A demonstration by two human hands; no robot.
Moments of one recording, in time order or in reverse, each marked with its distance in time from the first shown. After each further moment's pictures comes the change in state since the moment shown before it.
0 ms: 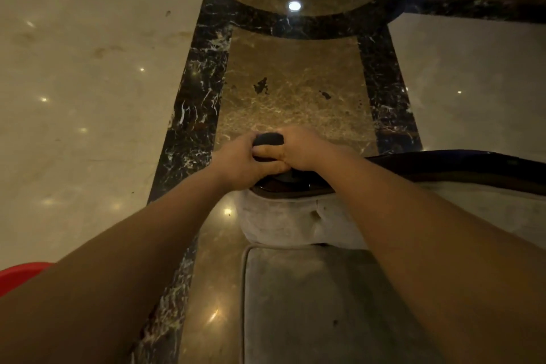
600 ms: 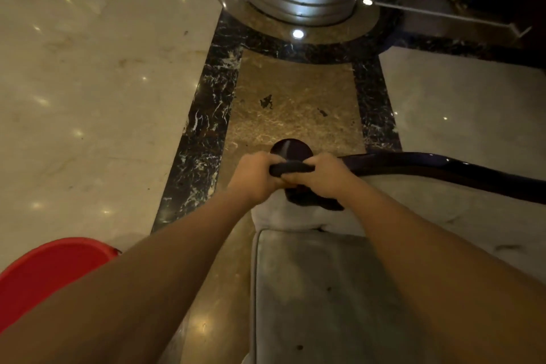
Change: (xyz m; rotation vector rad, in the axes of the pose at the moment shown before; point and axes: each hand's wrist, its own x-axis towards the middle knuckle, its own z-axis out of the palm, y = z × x) left_hand -0.117 0.028 -0.023 0.062 0.137 0.206; right_hand -0.149 -0.061 -0.002 0.322 0.111 0.140
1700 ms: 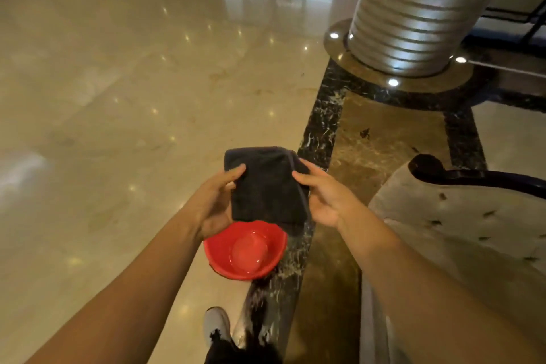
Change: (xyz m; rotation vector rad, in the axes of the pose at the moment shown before) left_hand -0.489 -0.094 -0.361 -1.423 0.211 -0.404; right_hand -0.293 -0.333 0.293 1.162 -0.432 0.084
